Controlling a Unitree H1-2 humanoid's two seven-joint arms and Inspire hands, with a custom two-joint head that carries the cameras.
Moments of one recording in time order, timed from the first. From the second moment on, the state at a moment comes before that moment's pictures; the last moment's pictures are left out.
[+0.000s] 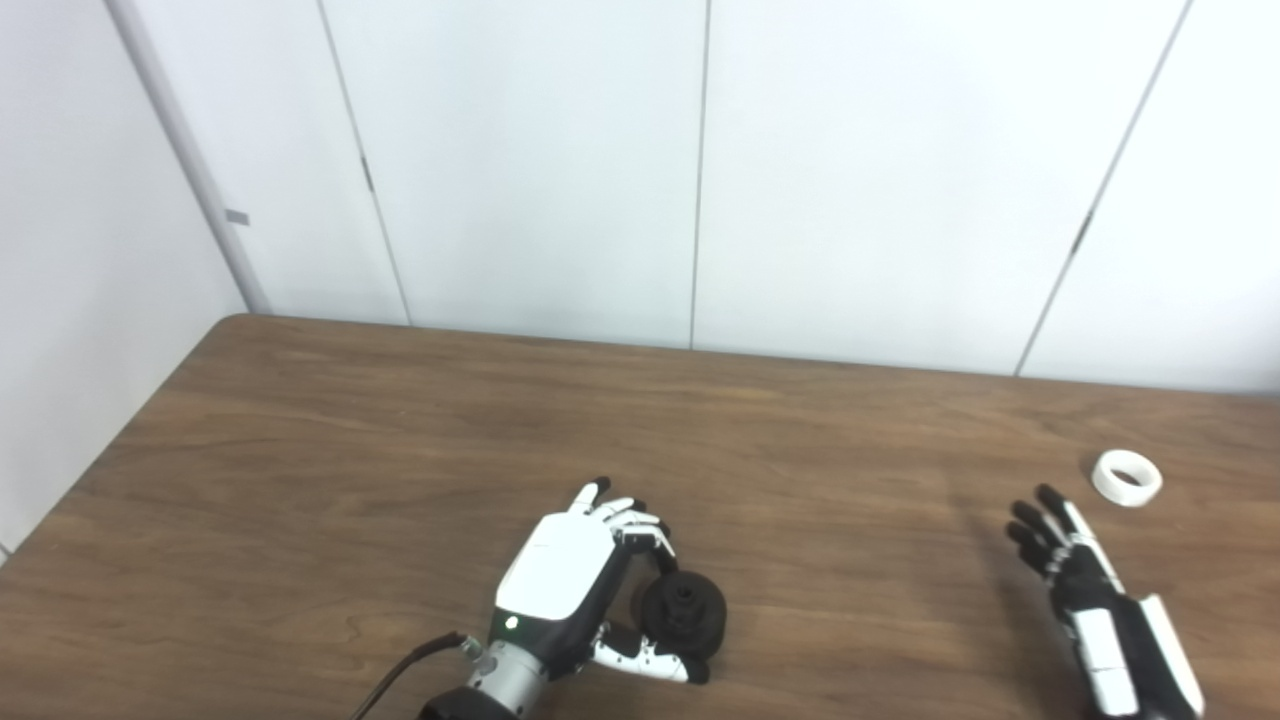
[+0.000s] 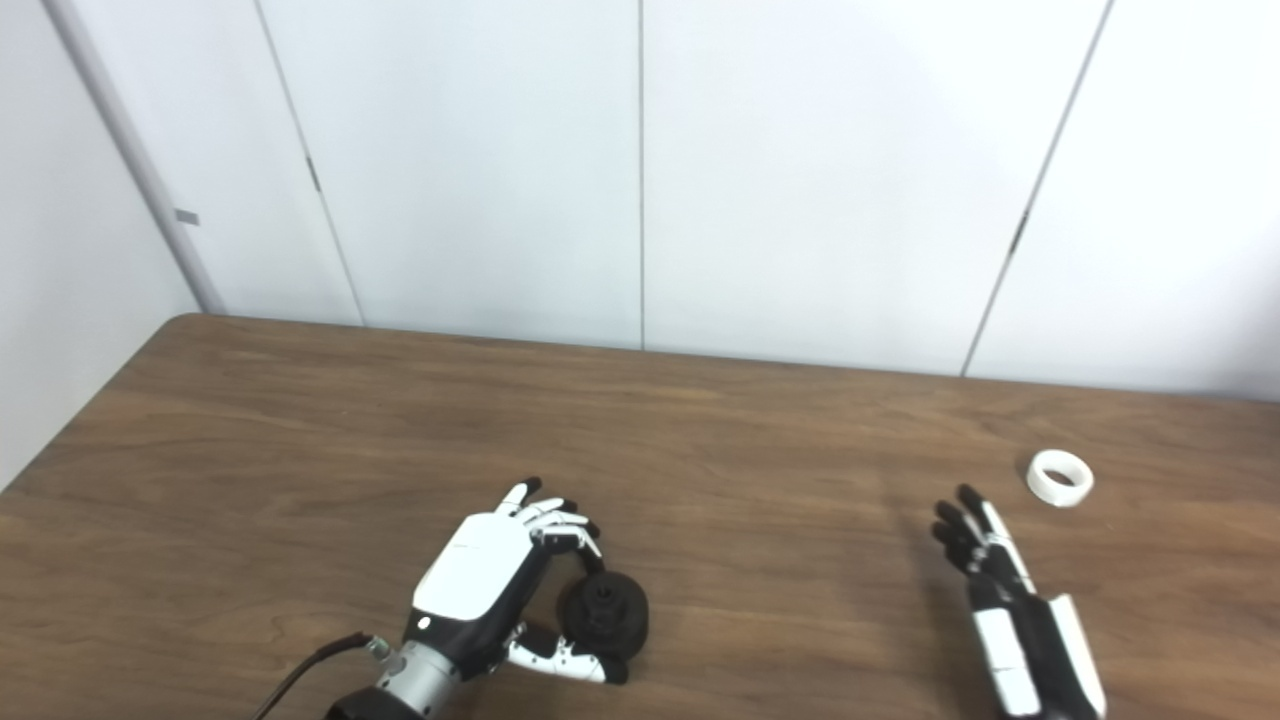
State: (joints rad) left arm -0.03 0.25 -0.36 -0.14 0.90 0.05 0.04; right arm 0.08 -0.14 -0.06 -0.09 -0.02 -0.16 0.12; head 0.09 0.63
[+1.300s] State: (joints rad) left arm -0.03 0.26 -0.34 -0.17 0.90 0.01 -0.02; right arm 0.11 -0.05 -0.01 -0.17 -0.08 -0.01 0.04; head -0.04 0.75
